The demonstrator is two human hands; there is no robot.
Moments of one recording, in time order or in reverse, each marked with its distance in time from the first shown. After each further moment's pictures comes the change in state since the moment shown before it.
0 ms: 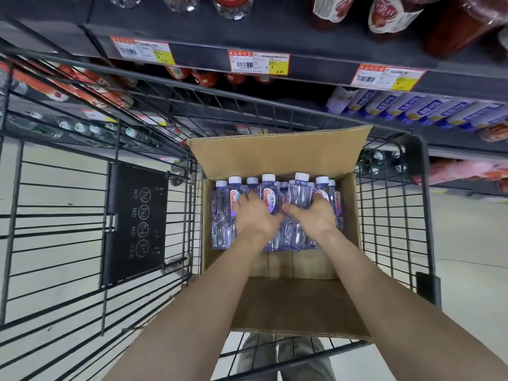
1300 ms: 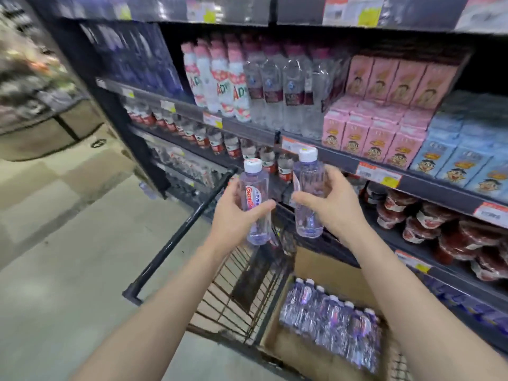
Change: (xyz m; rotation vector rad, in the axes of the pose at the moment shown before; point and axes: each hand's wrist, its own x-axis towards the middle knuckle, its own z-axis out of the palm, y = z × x) left_hand -0.322 -0.036 -0.386 -0.948 0.706 0.488; right_hand -0.340 -0.335 -0.148 0.193 -0.223 -1.013
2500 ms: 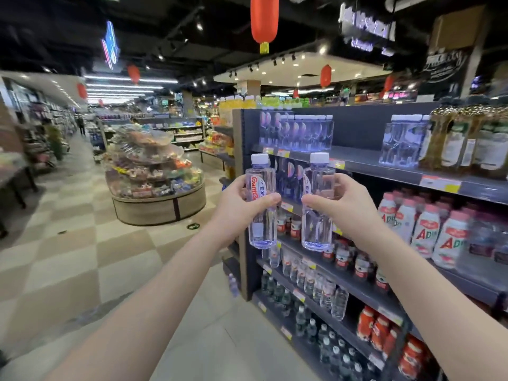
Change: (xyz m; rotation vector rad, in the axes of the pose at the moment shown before) left_hand 0.015 0.144 -0.593 0.042 0.265 0.284; right_hand -0.021 -0.408 0.430 -0.042 -0.144 -0.463
